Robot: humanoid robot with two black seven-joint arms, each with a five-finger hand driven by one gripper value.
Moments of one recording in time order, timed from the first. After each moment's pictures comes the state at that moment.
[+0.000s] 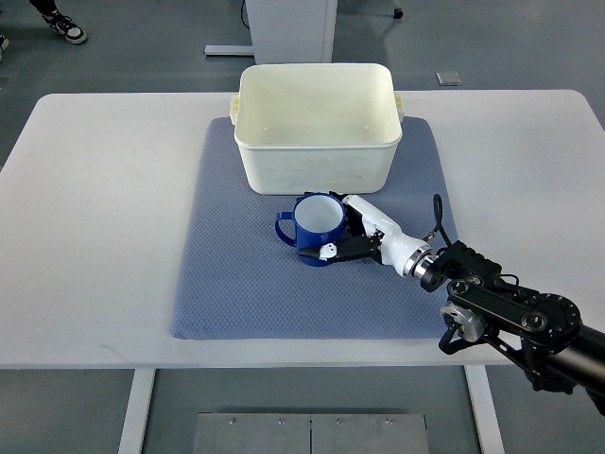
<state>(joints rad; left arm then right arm) -0.02 0.00 -0.11 -0.29 0.04 0.10 -0.12 0.71 -0.17 0.34 0.99 -0.66 -0.01 0.34</state>
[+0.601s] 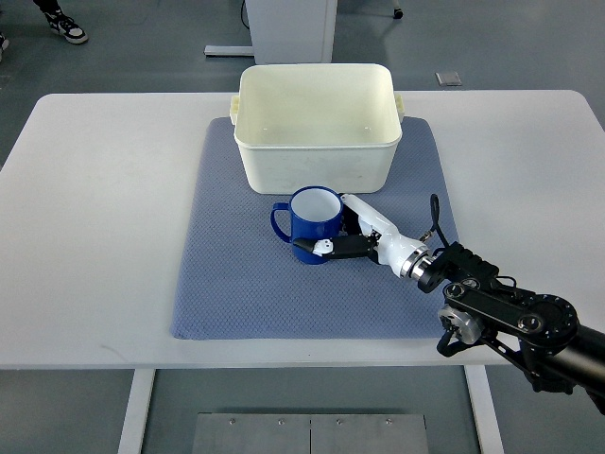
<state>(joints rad) -0.02 0.00 -0.10 -0.29 0.04 0.10 -0.12 0.73 -0.18 0.31 1.01 -0.66 -0.03 0.40</state>
